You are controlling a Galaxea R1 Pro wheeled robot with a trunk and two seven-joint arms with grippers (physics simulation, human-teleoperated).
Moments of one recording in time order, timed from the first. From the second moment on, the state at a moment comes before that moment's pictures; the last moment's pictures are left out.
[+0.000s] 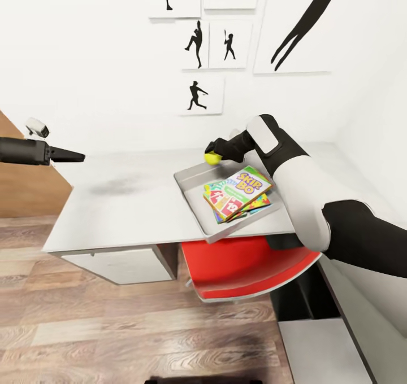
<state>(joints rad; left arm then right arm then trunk) -1.44 0.69 -0.26 -0.79 0.10 0.95 -1.57 -1.63 0.17 0.06 -0.42 -0.69 0.95 -0.25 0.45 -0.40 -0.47</state>
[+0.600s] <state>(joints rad) -1.42 0.69 -0.25 -0.75 0.10 0.91 -1.57 -1.63 0.17 0.12 -0.40 -0.68 0.94 -0.28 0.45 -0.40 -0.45</state>
